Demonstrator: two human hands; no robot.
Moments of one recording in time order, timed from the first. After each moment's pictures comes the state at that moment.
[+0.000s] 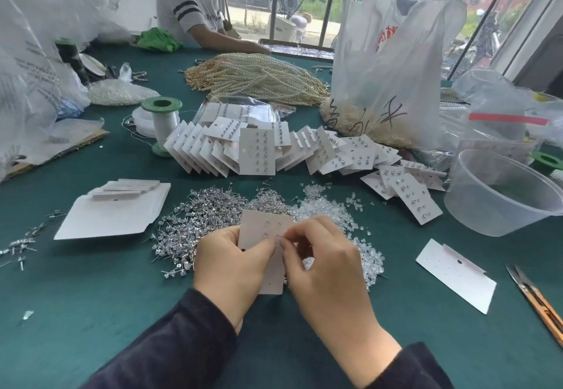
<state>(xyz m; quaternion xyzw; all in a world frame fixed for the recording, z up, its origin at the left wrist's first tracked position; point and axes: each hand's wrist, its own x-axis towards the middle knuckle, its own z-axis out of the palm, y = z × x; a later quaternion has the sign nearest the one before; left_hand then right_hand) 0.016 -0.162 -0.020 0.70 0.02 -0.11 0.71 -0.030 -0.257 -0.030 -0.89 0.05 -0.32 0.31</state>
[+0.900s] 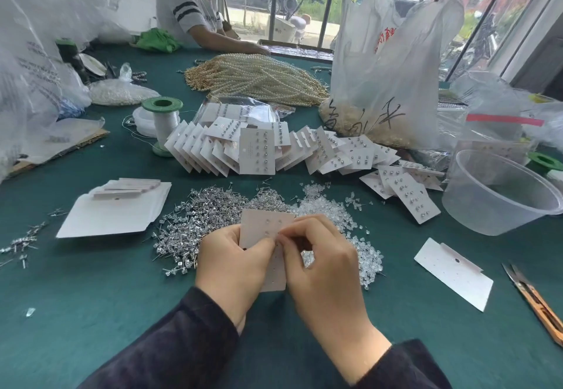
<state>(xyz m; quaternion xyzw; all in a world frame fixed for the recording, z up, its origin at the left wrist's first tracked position) 0.013 -0.163 -0.017 0.67 0.01 -0.11 0.73 -0.028 -0.254 -0.035 -0.86 0.03 -0.38 0.34</state>
